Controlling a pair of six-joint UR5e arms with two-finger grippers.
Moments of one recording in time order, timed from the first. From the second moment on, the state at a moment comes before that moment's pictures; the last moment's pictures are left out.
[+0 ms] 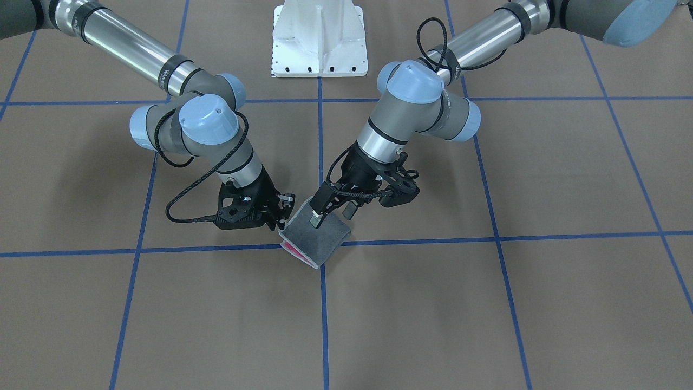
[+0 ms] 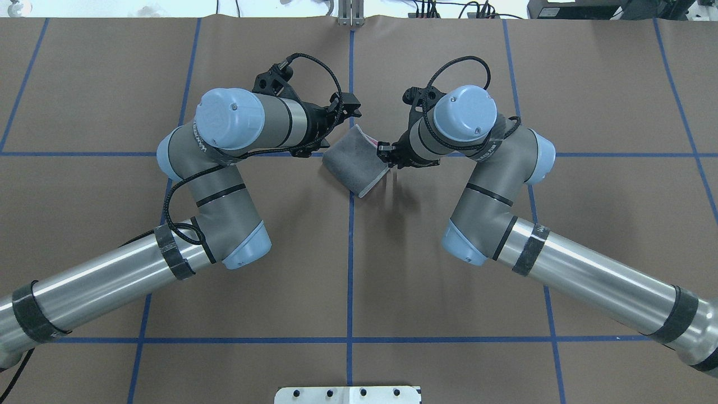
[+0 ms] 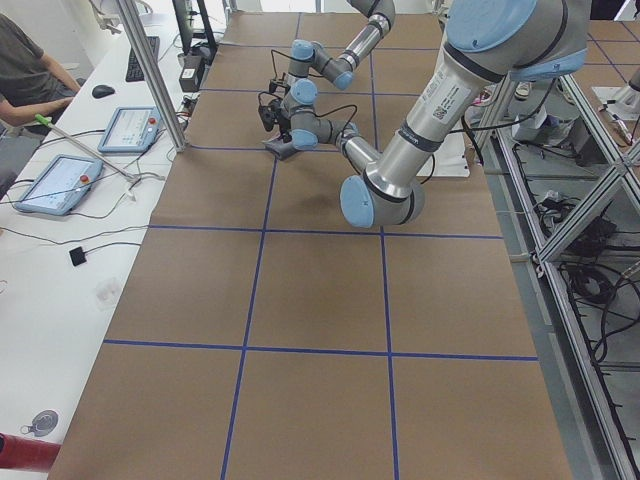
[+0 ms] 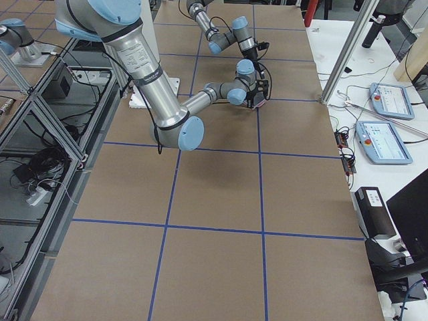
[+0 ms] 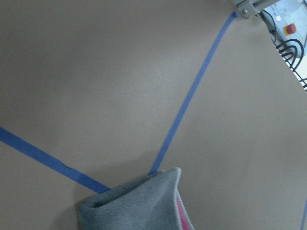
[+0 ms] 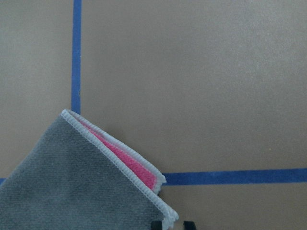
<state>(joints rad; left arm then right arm) -0.62 -2.34 -1.32 -2.43 -1.70 -1.85 0.64 -0.90 1.35 -1.03 1.89 1.29</state>
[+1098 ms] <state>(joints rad) -0.57 -2.38 -1.11 -2.64 -1.59 -1.86 0.84 -1.07 1.52 -1.04 2.18 1.25</state>
